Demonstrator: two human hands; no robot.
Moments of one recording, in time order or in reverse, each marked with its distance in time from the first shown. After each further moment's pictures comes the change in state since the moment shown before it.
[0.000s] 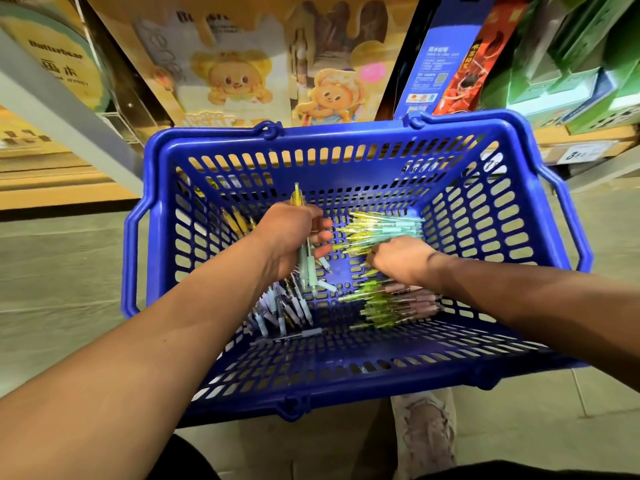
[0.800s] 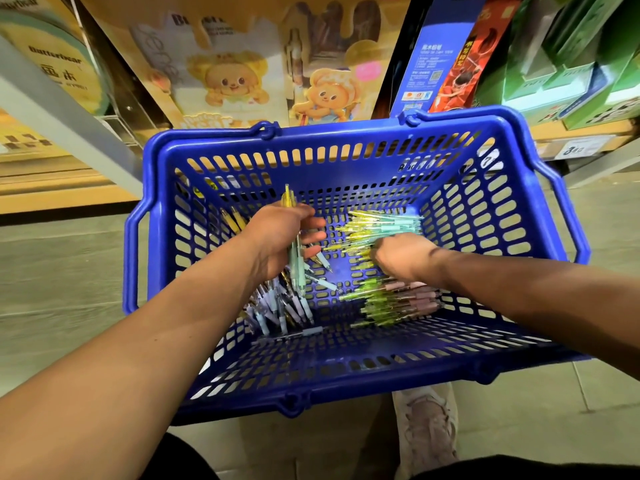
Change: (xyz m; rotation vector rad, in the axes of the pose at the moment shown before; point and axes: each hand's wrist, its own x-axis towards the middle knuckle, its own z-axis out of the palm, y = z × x) left_hand 0.004 -0.002 -0.009 0.020 -0.007 -0.009; right_hand -0.007 0.003 -0.004 0.201 -0.004 0.062
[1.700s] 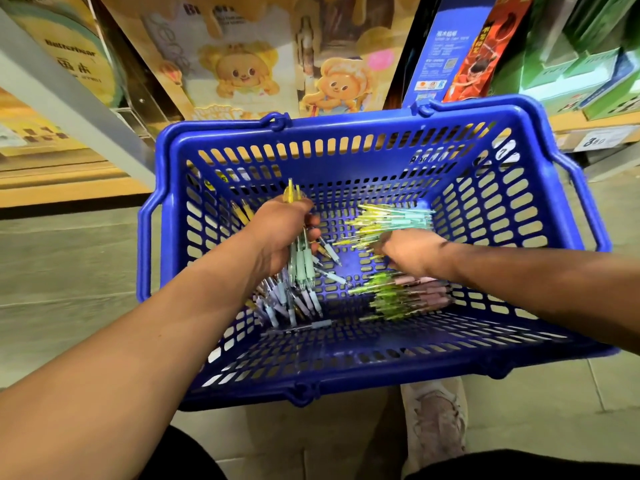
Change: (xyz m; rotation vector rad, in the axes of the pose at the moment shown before) left_hand -0.003 -0.004 -0.010 0.004 0.015 0.002; right_hand -0.002 -0.002 0.000 0.115 0.034 -0.005
